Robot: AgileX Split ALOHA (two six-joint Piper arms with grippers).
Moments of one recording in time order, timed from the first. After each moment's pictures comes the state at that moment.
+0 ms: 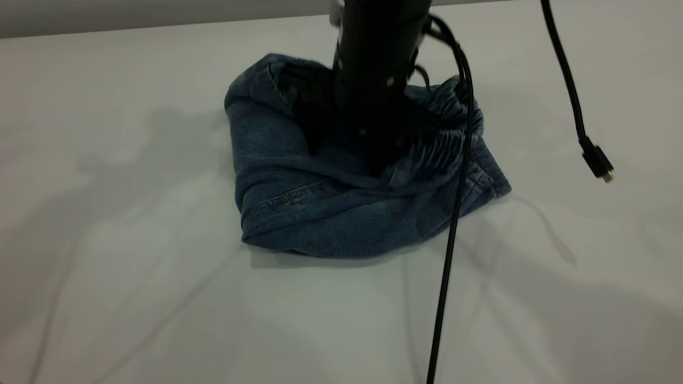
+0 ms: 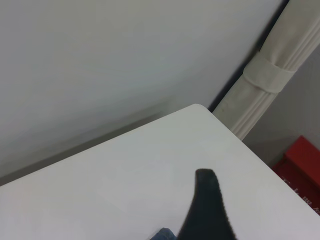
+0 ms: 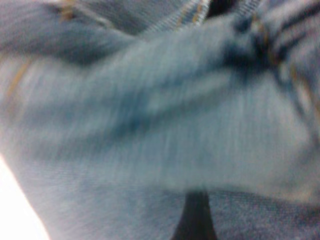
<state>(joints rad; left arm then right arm) -0.10 1.60 -1.30 -1.36 0.74 1.19 0.68 2.26 -1.51 0.08 0.55 0.92</state>
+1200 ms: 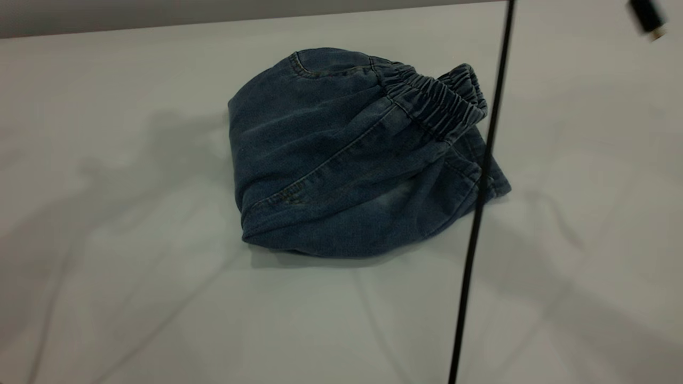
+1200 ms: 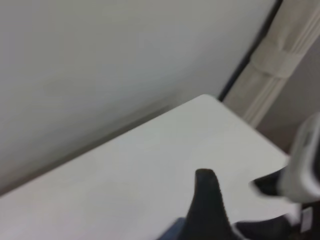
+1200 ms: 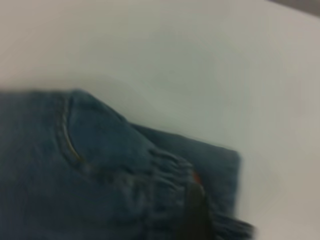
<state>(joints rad) -0.10 1.56 -1.30 -1.26 0.73 1.20 0.68 1.96 -1.60 -0.52 0.82 0.59</state>
